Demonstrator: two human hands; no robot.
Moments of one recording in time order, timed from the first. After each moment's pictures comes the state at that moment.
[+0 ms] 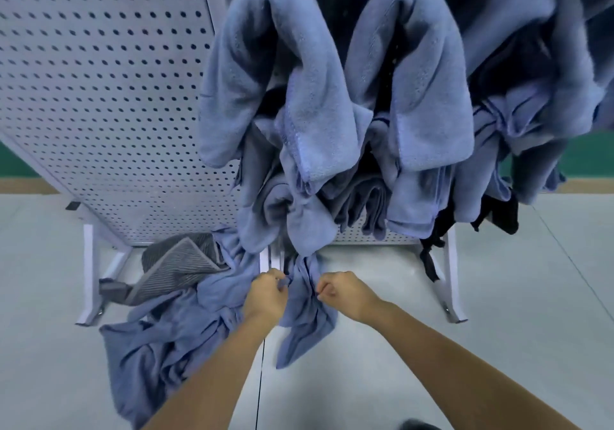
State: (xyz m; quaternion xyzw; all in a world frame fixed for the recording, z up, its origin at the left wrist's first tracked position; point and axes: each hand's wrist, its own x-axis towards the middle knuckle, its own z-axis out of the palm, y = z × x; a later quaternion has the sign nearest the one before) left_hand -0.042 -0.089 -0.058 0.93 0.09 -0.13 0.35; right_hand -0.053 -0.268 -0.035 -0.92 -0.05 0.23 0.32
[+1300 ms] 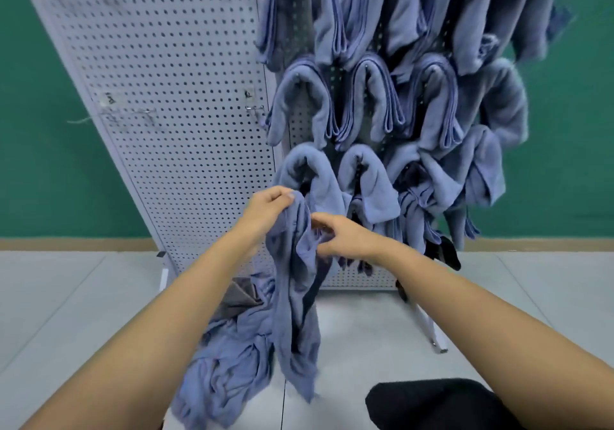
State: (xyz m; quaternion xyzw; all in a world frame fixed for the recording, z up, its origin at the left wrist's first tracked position) left_hand -0.100 -0.061 0.286 0.79 -0.06 -0.01 0.61; right_hand -0.121 -0.230 0.267 -0.86 -0.19 0.14 0.46
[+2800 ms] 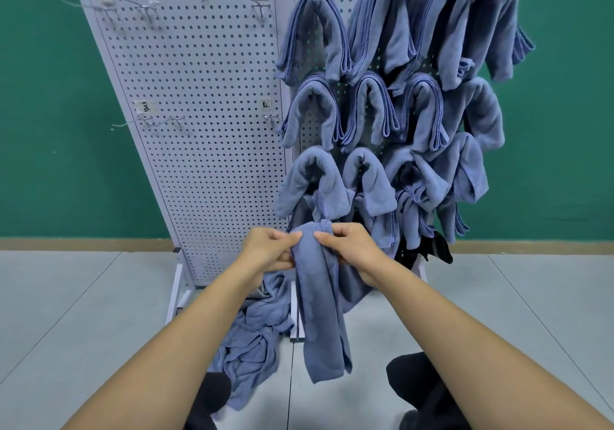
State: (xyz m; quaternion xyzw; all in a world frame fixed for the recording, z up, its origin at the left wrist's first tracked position) left_hand -0.185 -0.036 0.269 0.76 0.06 -0.07 0.64; right_hand -0.183 -0.202 0.248 -0.77 -0.02 0.01 0.64
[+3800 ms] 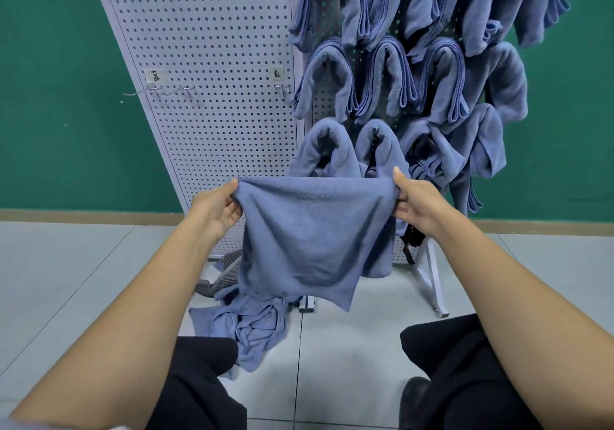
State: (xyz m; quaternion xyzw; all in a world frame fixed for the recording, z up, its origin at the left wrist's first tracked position) left_hand -0.166 0.043 0.285 0.56 0.19 0.01 0.81; right_hand -0.170 -0.275 0.272 -0.66 0.13 0.00 0.74
